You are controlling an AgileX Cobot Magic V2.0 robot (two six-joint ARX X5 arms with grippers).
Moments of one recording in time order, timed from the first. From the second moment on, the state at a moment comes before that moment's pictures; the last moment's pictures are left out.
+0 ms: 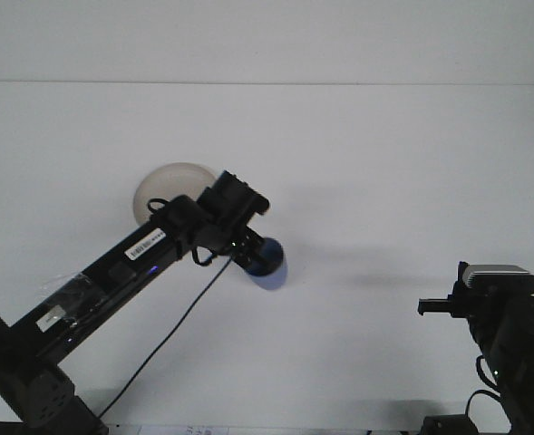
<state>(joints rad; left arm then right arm) -0.63 1.72 1.66 -0.87 0.09 -0.02 0.05 0.60 0.92 -0.76 0.05 0.05</state>
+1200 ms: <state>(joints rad) -0.19 1.91 1.74 -0.76 -0.08 -0.01 0.05 0.60 0.92 -0.76 0.05 0.05</state>
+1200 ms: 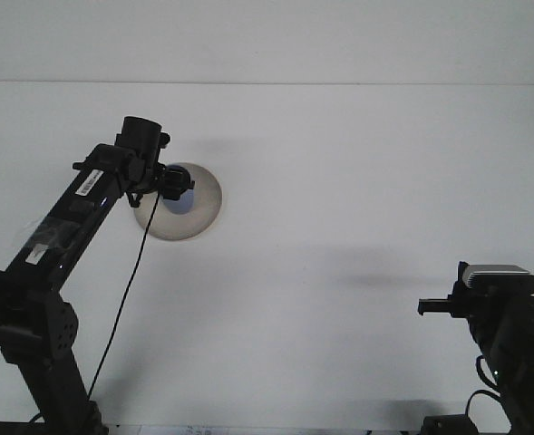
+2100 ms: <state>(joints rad) -0.23 1.24 1.39 -0.55 -0.08 -0.12 0.05 0.60 0.92 -0.76 0.05 0.05</state>
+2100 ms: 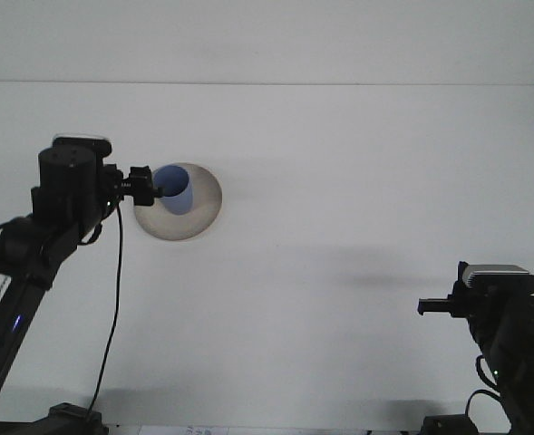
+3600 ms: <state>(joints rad) -0.23 0.50 0.71 -0.32 -0.08 -0.15 0.05 0.60 0.92 -0.75 0.05 0.05</state>
